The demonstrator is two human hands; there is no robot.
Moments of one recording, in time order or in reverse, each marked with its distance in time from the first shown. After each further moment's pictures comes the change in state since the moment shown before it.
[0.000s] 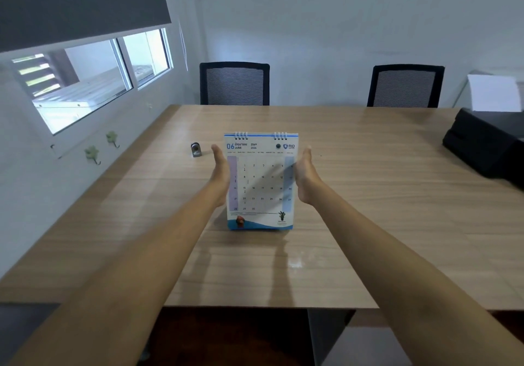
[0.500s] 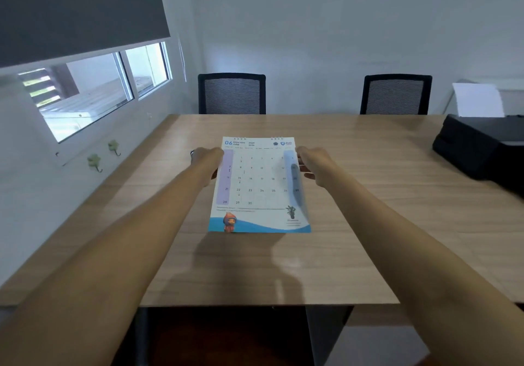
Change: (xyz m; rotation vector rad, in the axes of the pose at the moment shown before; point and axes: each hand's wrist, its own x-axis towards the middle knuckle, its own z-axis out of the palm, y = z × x) left_hand 0.012 0.036 -0.034 0.185 0.240 0.012; right_hand -0.027 -0.039 -0.025 -0.291 0.168 -0.167
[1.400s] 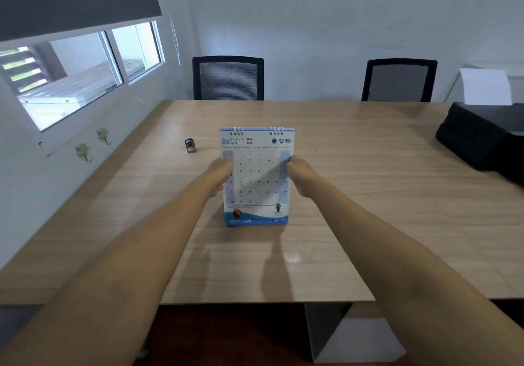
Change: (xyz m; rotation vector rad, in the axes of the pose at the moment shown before) left_hand 0.006 -0.035 0.038 0.138 -0.228 -0.013; right_hand 0.020 0.035 0.041 -0.076 -0.107 0.047
